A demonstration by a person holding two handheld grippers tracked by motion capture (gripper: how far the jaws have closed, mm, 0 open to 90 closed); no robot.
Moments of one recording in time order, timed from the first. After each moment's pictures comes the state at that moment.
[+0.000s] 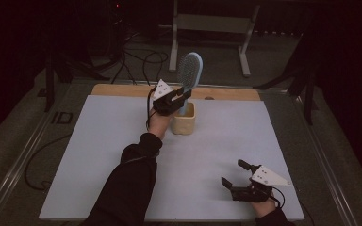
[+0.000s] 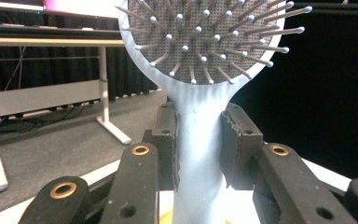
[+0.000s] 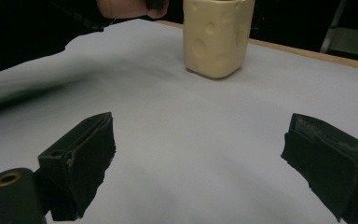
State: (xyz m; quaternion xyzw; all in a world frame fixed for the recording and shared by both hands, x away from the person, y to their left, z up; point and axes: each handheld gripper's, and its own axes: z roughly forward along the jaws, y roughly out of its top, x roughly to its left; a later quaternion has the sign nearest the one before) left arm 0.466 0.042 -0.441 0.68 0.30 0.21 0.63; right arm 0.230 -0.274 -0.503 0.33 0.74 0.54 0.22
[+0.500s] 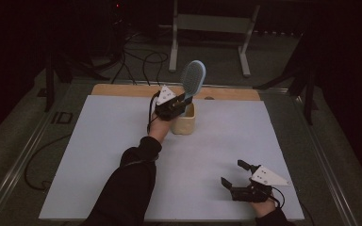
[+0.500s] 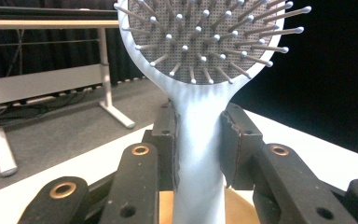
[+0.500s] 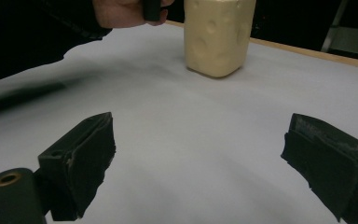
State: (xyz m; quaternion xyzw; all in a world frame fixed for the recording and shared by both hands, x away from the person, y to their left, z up) left arm 0.459 0.036 -0.453 0.71 0.30 0.21 0.60; right arm 0.230 -0.274 -0.503 0.33 0.74 0.54 0.22
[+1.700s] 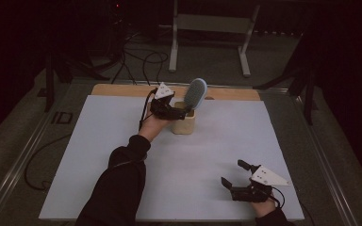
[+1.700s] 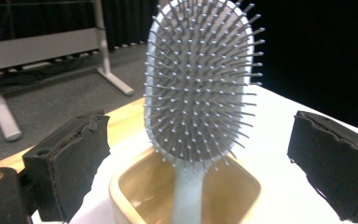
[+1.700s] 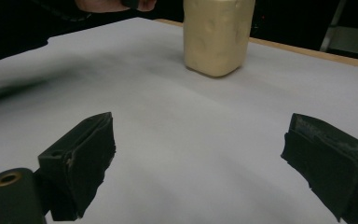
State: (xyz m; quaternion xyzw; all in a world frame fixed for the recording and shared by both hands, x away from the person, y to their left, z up) left arm 0.455 0.050 -0.431 0.76 0.31 0.17 0.55; right arm 0.230 -0.273 -0.503 0.33 0.74 0.54 0.22
